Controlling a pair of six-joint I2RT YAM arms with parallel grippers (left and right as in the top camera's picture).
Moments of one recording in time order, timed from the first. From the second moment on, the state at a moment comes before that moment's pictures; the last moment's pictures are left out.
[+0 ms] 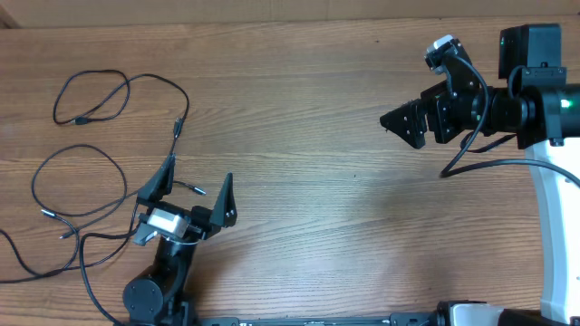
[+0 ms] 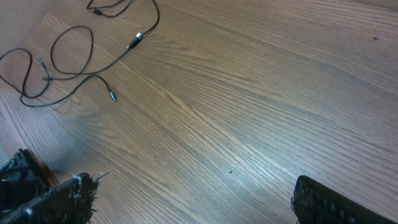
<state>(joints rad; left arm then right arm) -0.15 0.56 0.01 1.02 0.18 -0.16 0.01 1.48 1.70 -1.25 -0.64 -0.38</state>
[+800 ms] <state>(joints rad) -0.14 0.31 0.01 0.58 0.09 -0.16 0.01 1.48 1.70 -1.25 -0.64 -0.38</state>
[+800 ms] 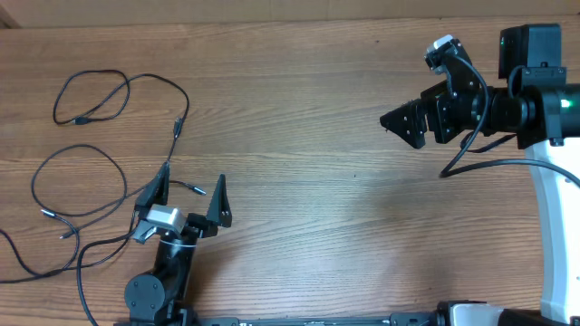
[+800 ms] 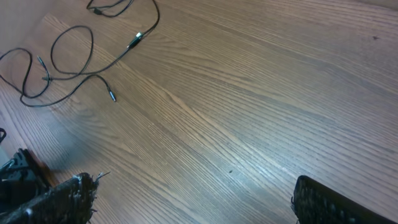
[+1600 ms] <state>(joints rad) -0.14 0.03 0.01 0.18 0.02 -0.16 0.01 1.48 1.70 -1.25 -0.64 -0.38</state>
